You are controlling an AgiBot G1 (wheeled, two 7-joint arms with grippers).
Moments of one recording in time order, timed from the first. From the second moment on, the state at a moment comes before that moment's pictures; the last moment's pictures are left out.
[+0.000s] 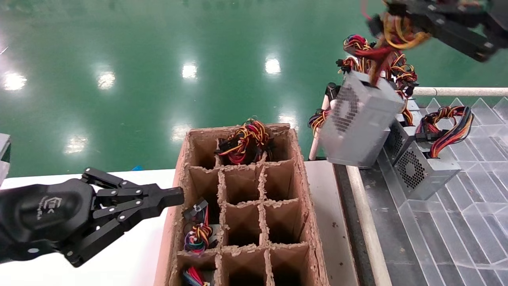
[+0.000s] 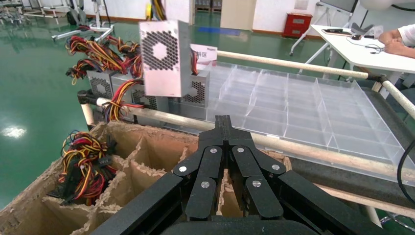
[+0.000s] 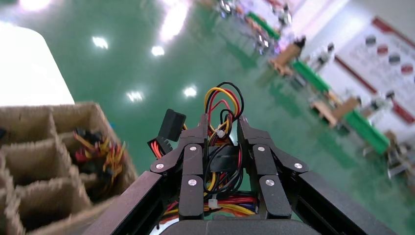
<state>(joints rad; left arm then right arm) -1.09 0.54 0.43 -1.22 0.60 1.40 -0.10 1.55 -0.49 -0.23 1.36 -1.22 -1.23 0.32</state>
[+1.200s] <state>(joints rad) -1.09 0.54 0.43 -1.22 0.60 1.40 -0.10 1.21 -0.45 -0.24 1.35 -1.32 -1.00 0.34</state>
